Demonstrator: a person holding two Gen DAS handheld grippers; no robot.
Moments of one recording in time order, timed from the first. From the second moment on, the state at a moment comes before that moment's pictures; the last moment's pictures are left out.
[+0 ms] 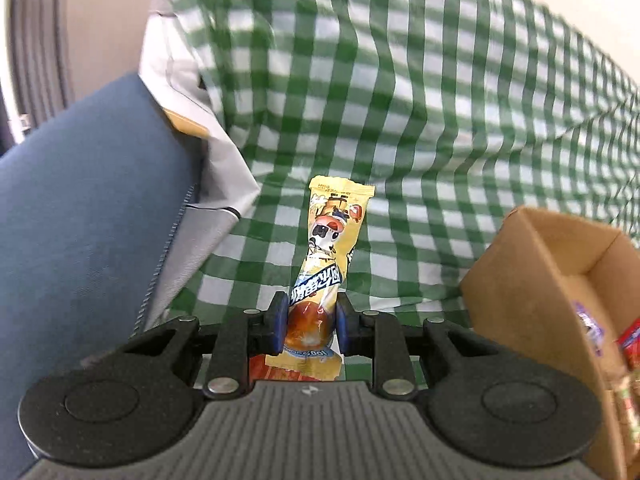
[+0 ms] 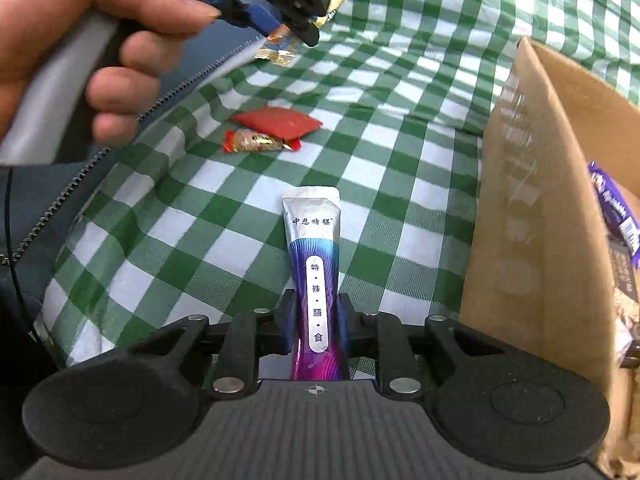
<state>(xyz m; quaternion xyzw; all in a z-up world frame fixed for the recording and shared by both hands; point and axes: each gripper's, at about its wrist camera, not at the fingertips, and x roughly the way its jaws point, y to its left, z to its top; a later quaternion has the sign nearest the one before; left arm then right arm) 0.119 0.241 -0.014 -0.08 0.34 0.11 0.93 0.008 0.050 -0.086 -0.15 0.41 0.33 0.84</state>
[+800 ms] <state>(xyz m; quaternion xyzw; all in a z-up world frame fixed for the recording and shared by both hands) 0.030 0.190 0.036 -0.12 0.27 0.07 0.95 -0.005 -0.054 0.013 -0.15 0.29 0.31 0.89</state>
